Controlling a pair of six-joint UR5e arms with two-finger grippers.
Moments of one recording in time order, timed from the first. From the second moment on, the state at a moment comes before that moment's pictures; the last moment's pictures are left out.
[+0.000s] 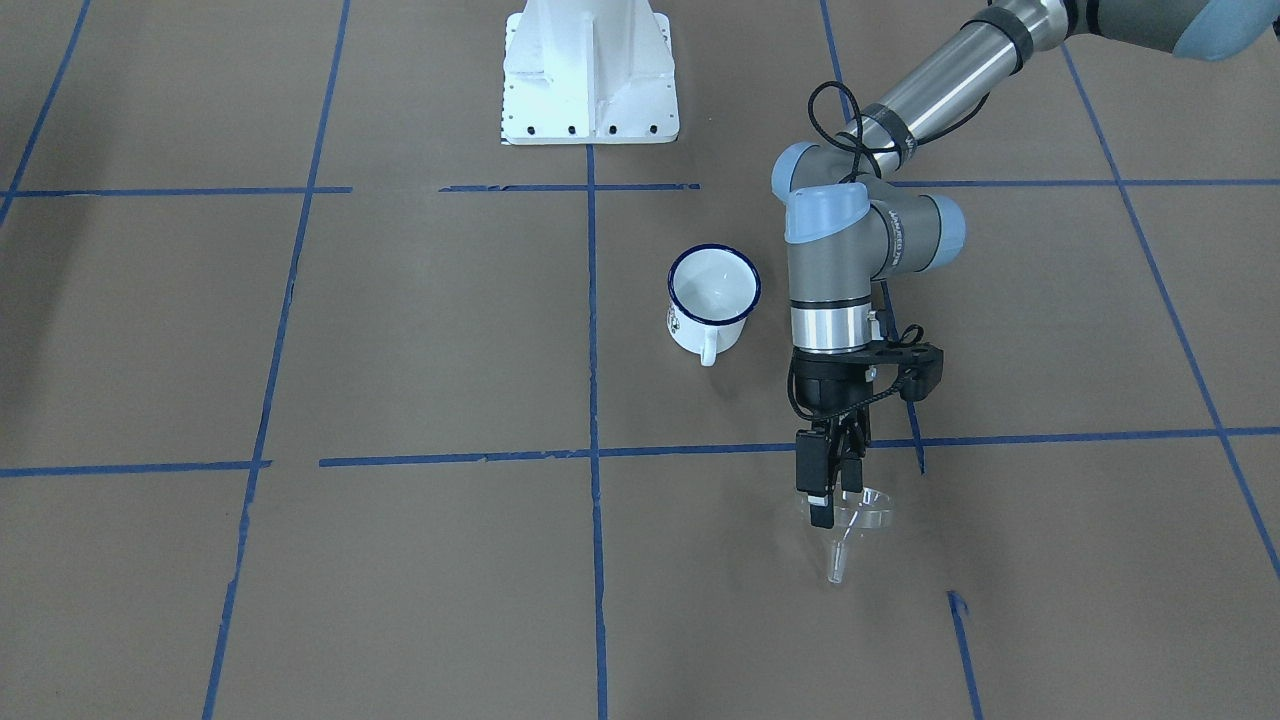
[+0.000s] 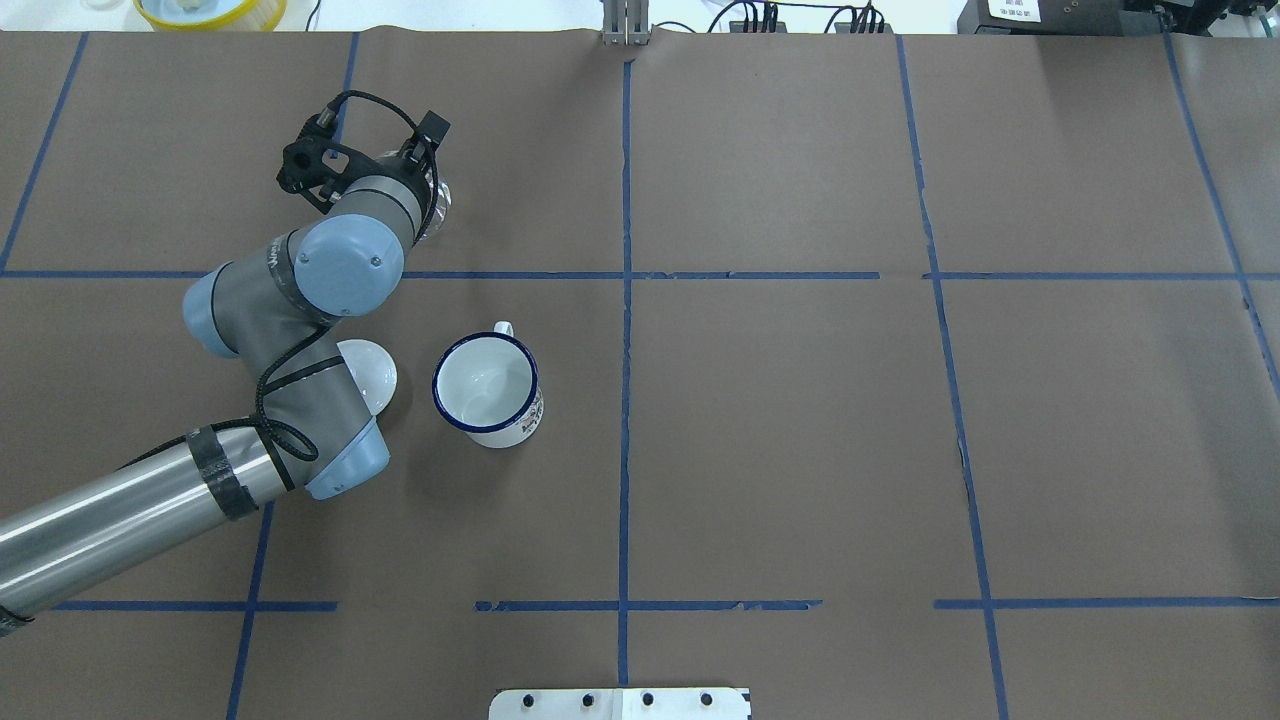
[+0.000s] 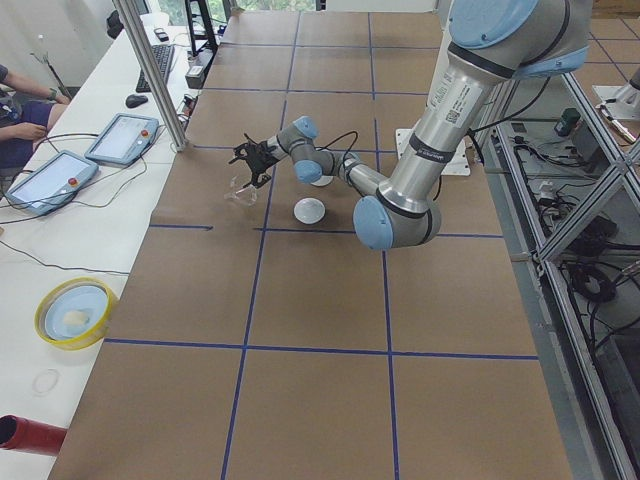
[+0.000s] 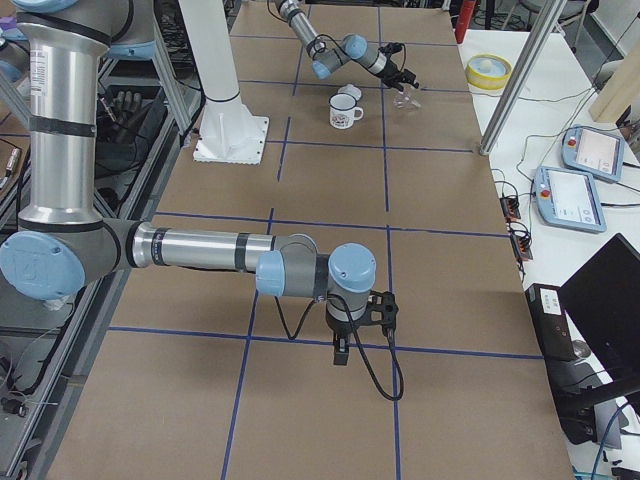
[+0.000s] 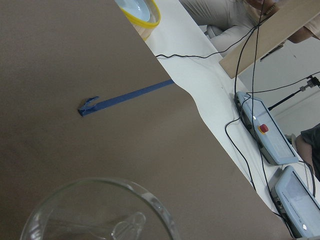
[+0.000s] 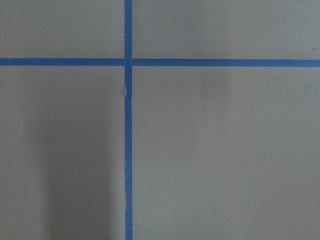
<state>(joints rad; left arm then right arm) -0.64 -2.16 -1.38 -2.22 -1.12 -2.00 1.57 -1.68 1.66 -1.57 2.29 0.01</state>
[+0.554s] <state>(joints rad) -0.65 -1.95 -1.72 -2.15 -1.33 -1.73 1.57 -1.68 1.66 -1.57 2.29 0.01</state>
